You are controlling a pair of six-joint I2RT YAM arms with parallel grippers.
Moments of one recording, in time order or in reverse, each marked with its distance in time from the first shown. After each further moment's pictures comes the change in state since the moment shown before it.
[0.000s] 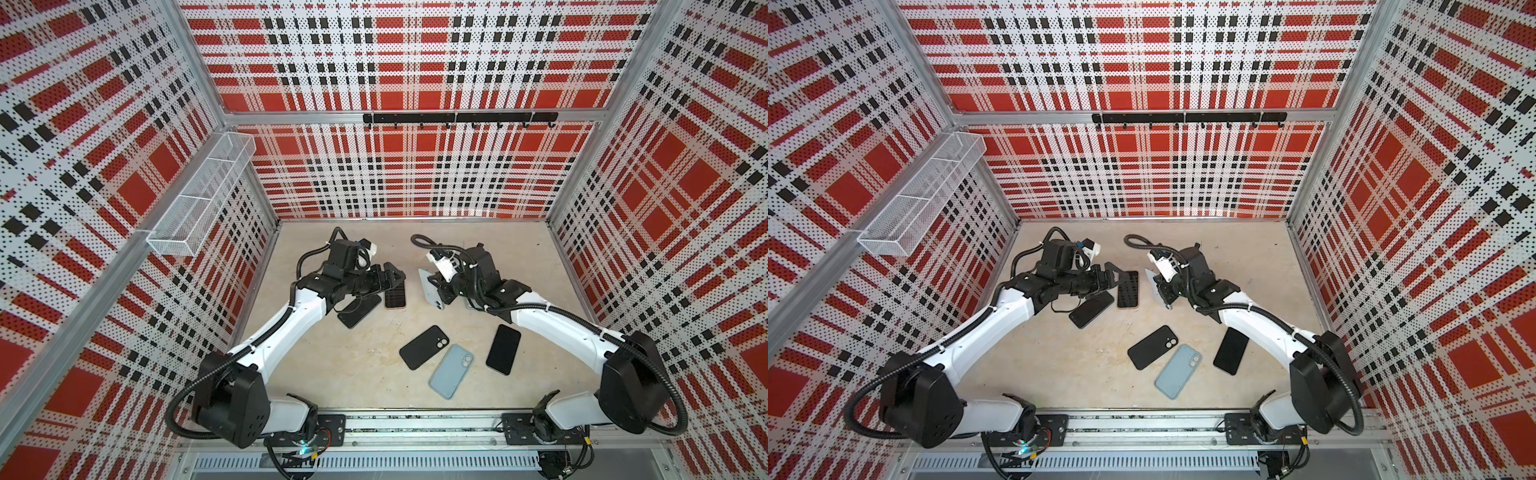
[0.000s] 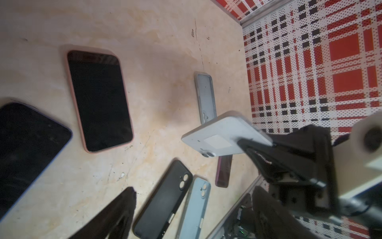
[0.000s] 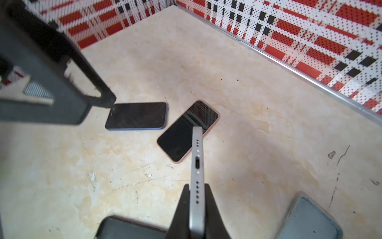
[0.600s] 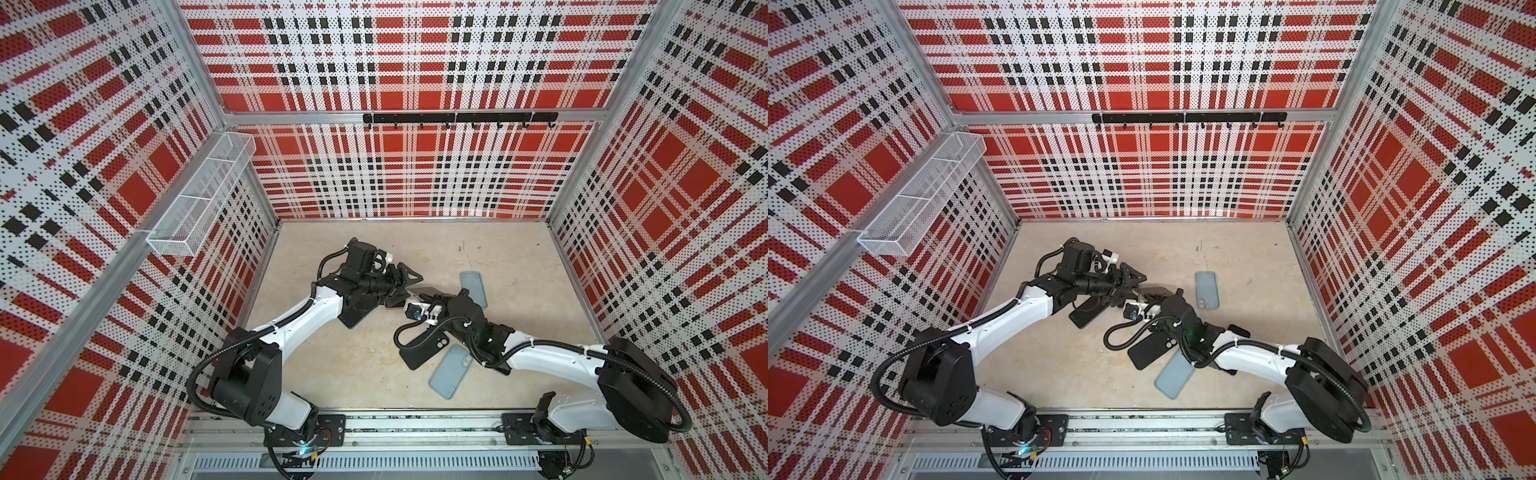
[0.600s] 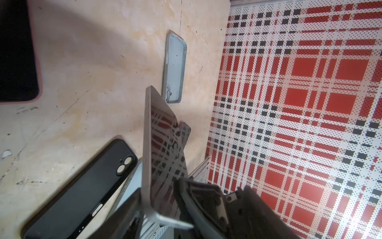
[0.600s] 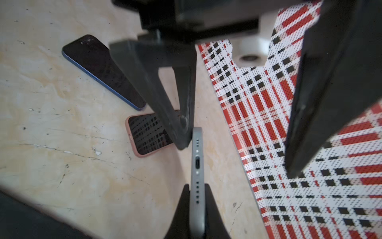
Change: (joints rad) left arm -0.082 0.120 -0.038 0.243 0.156 -0.444; right arm 0.278 -0.044 -0.335 0.547 0.382 -0.665
